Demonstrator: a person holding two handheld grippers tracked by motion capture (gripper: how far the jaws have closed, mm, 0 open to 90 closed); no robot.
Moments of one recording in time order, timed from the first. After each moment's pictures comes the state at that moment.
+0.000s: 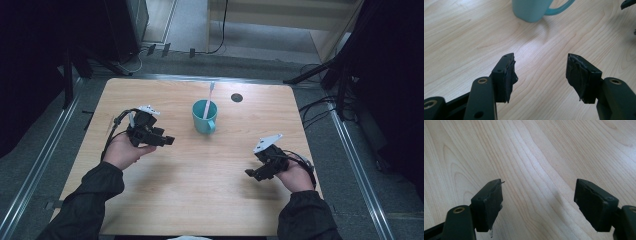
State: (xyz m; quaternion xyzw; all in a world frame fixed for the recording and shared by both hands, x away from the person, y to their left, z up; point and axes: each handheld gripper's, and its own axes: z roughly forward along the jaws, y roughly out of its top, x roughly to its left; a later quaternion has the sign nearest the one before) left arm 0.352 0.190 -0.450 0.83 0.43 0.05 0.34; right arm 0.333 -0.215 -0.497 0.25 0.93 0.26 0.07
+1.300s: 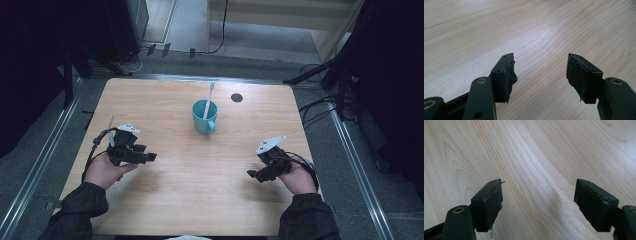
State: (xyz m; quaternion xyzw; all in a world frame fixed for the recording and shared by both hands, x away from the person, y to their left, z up) left arm 0.310 0.235 -0.480 0.82 0.48 0.04 0.32; right arm 0.328 -0.220 -0.495 0.25 0.93 0.26 0.08
